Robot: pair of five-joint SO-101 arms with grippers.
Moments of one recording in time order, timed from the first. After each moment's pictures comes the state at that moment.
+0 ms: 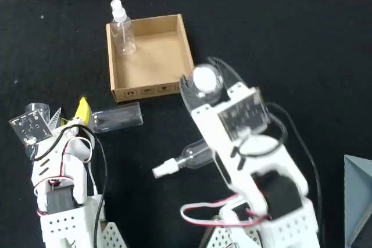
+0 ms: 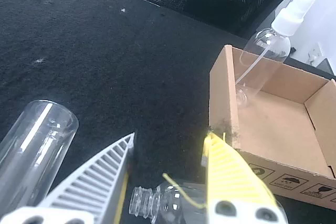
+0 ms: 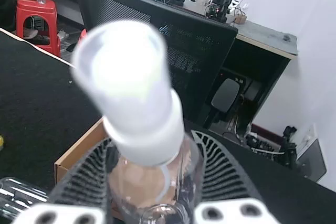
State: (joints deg) left arm -17.5 -103.4 96.0 35.0 13.1; right arm -23.4 -72.0 49.0 41.0 13.0
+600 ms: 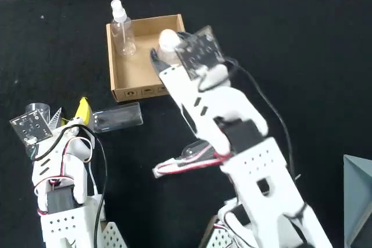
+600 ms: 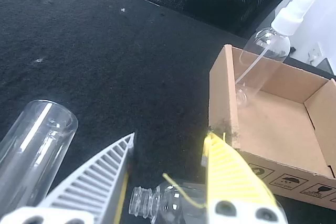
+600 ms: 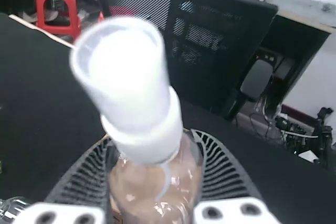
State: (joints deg) left arm -17.5 -103.4 96.0 35.0 13.1; right arm -27.3 -40.6 36.9 28.0 10.8
